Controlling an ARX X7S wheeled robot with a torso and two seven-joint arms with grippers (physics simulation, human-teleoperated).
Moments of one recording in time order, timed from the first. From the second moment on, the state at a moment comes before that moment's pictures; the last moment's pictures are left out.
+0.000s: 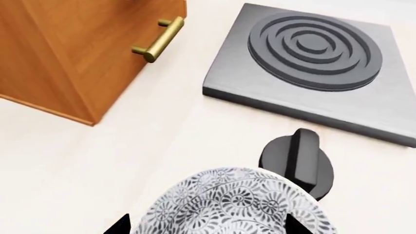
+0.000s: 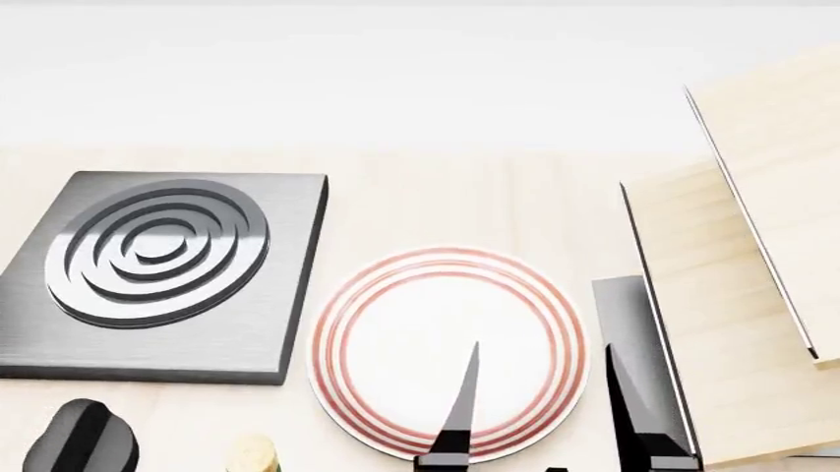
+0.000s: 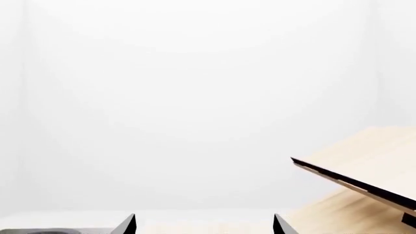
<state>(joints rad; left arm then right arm) 0.15 -0.88 -0.48 0.65 -1.65 -0.96 -0.99 0.11 0.26 -0.35 -0.15 0.17 -0.24 0.36</state>
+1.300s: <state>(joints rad) 0.27 -0.94 -0.52 0.58 -1.69 -1.01 -1.04 0.13 0.27 -0.37 -0.09 0.18 -0.26 0.38</state>
